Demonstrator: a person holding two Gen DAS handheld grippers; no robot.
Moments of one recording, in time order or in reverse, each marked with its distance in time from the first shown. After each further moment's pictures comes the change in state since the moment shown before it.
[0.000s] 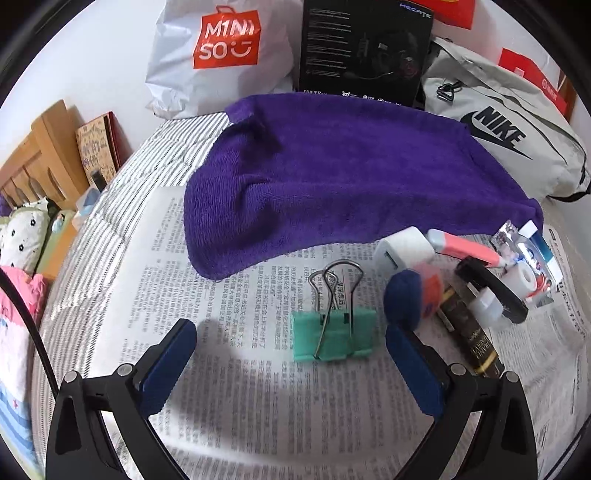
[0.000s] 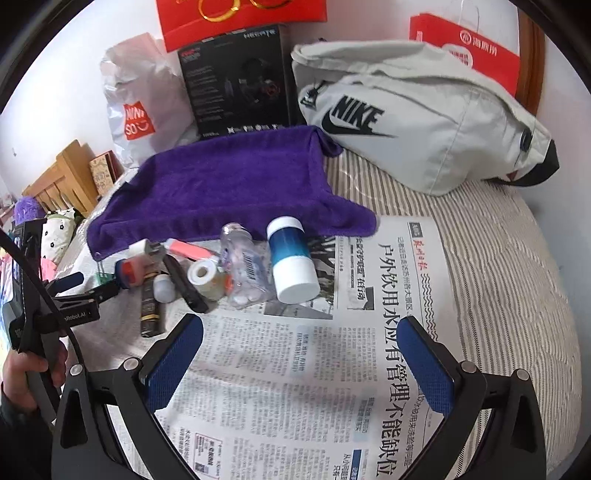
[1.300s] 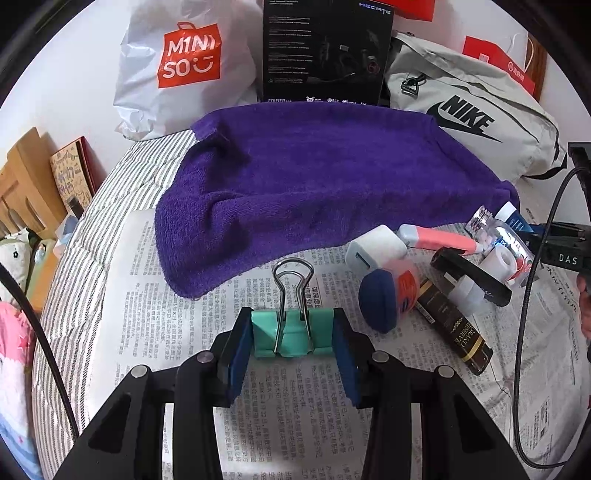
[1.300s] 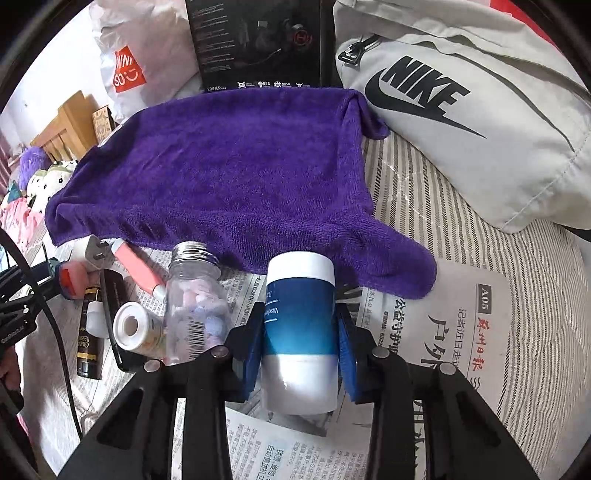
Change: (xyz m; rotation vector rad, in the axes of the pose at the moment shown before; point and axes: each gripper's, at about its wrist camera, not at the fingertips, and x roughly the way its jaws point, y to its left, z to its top) left arm -0.004 -0.008 -0.001 0.114 -0.032 -0.071; right arm 0.104 0.009 0.053 -0.167 0.134 0.052
